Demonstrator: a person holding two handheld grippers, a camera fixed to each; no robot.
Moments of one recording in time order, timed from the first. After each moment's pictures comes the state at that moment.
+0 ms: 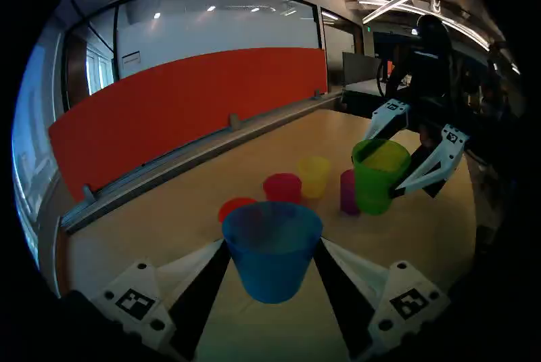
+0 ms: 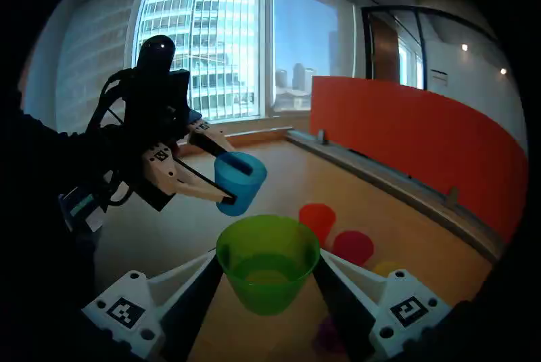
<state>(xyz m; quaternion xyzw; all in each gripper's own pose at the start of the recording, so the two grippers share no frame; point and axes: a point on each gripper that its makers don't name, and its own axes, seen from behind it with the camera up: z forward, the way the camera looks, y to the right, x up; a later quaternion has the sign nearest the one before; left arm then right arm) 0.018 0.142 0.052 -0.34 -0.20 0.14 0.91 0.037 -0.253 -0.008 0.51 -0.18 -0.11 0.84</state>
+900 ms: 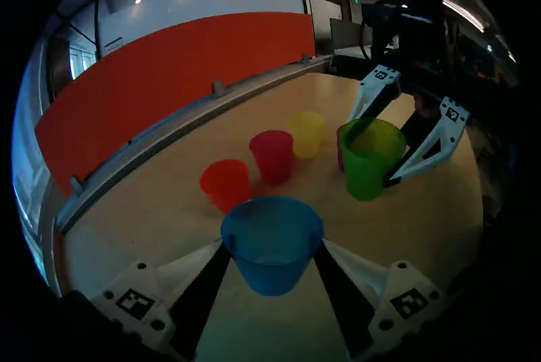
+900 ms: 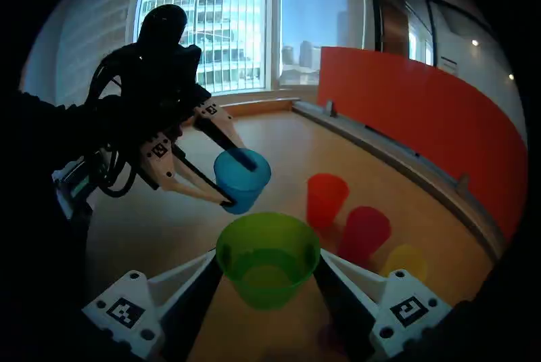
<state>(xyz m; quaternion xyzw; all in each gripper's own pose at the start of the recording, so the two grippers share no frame) -0.041 0.141 0.051 -0.35 -0.26 0.18 0.88 -0.015 -0.262 -0.005 0.51 -0.23 -0.15 0.82</state>
